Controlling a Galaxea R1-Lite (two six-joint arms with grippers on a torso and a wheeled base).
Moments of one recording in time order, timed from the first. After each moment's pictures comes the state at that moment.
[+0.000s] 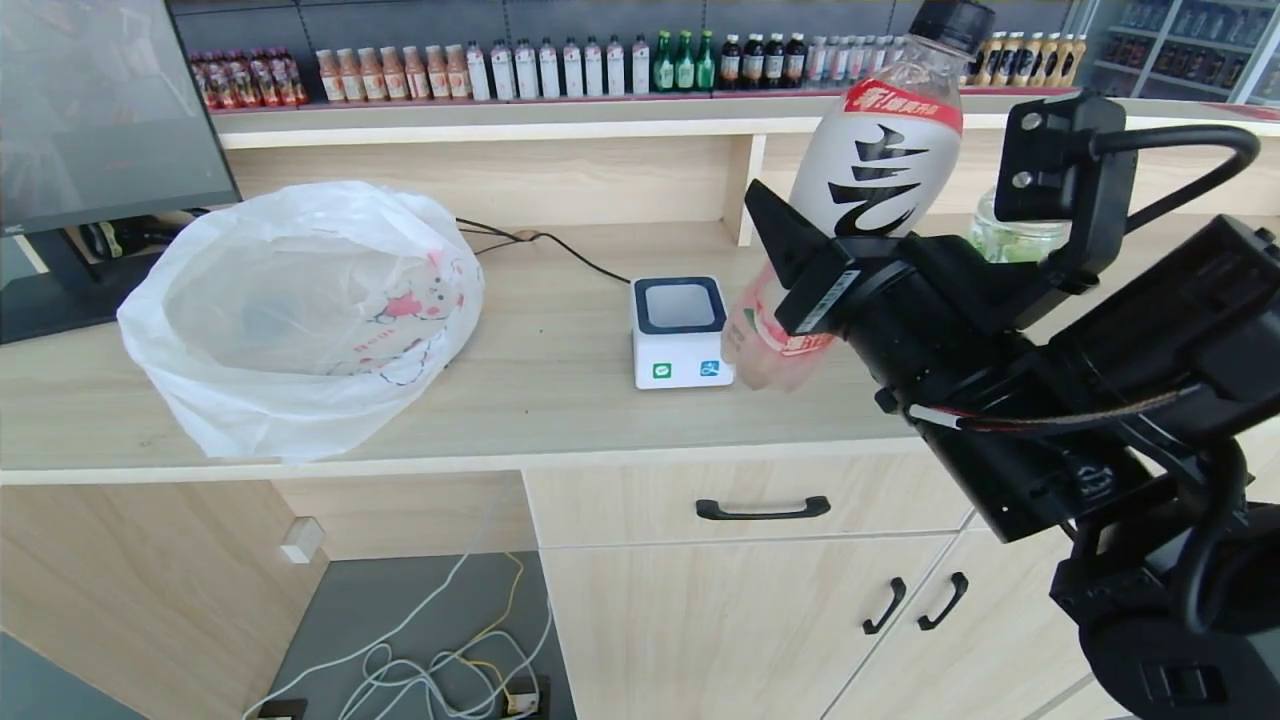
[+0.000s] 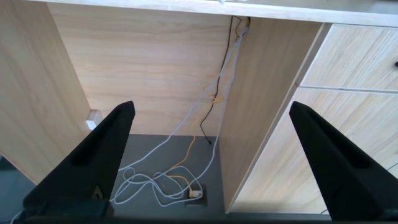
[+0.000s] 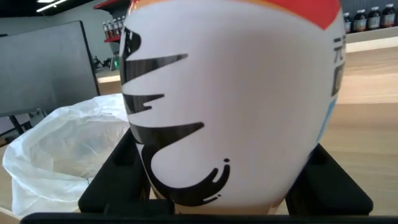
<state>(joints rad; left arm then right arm) 0.00 0.00 0.00 0.00 0.00 -0.01 0.77 1.75 -0.85 -1.42 -0.32 -0.04</state>
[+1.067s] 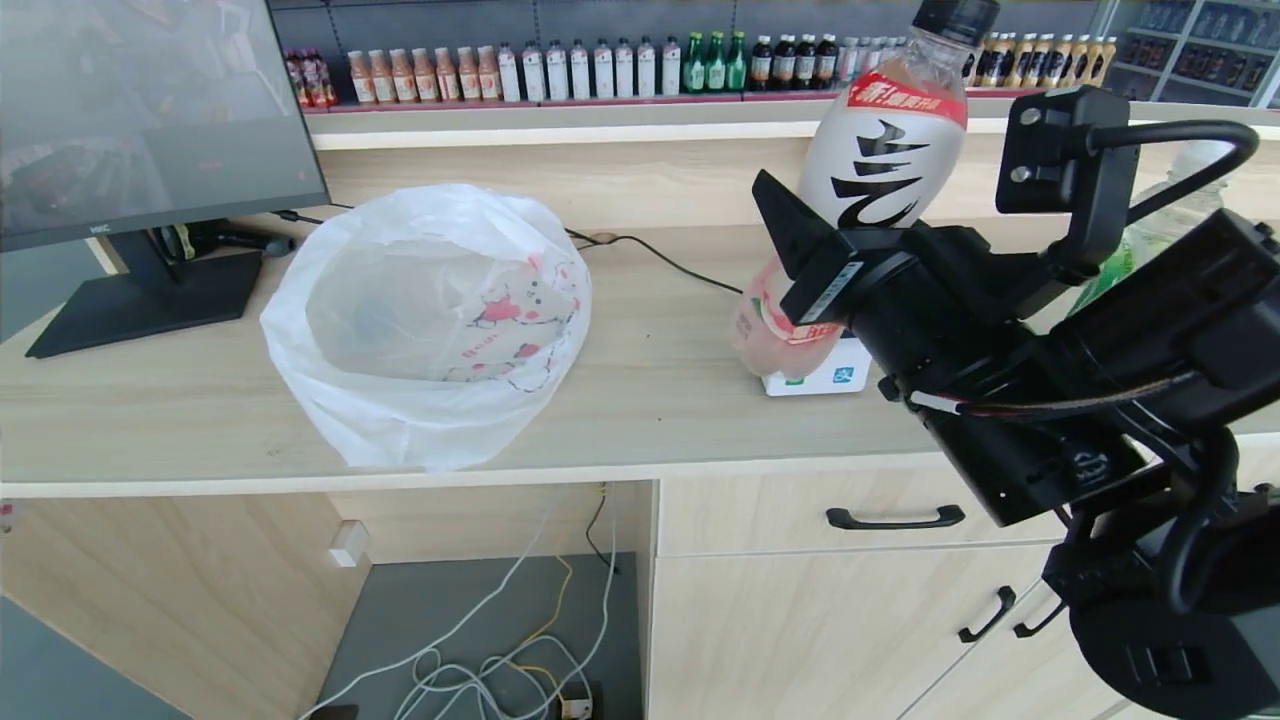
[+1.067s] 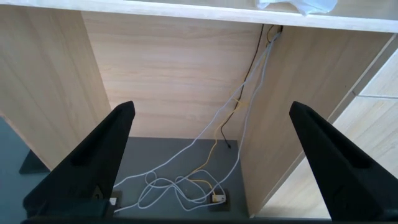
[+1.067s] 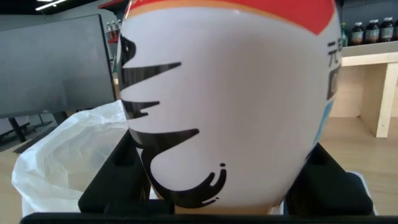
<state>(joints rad) 0.00 0.00 0.00 0.00 0.00 -0.01 0.74 1.75 -0.86 -1.44 -0.31 -0.07</state>
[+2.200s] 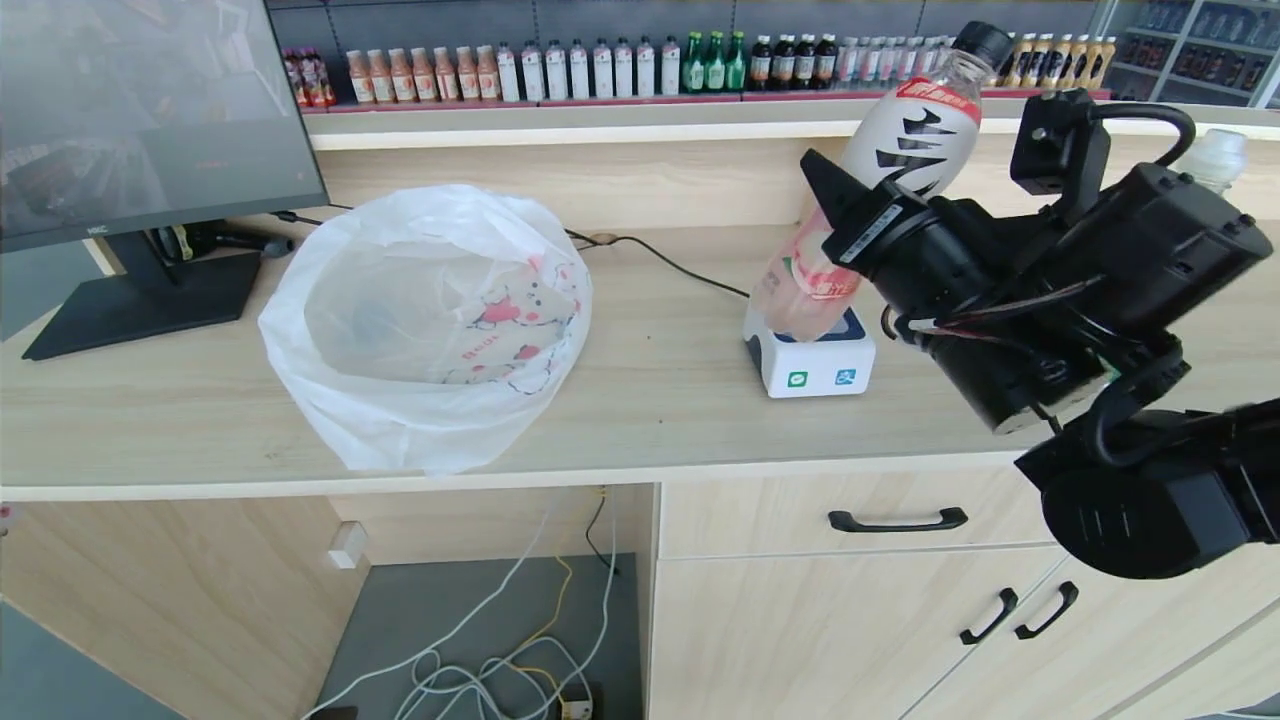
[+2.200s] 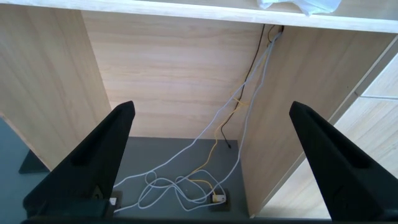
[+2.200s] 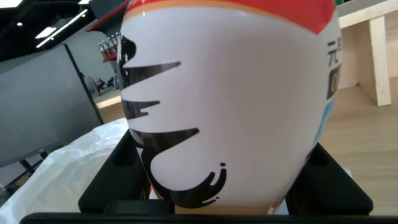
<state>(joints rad) 0.00 0.00 0.00 0.00 0.00 -0.01 0.55 1.82 -1.01 -1.29 -0.21 0.30</state>
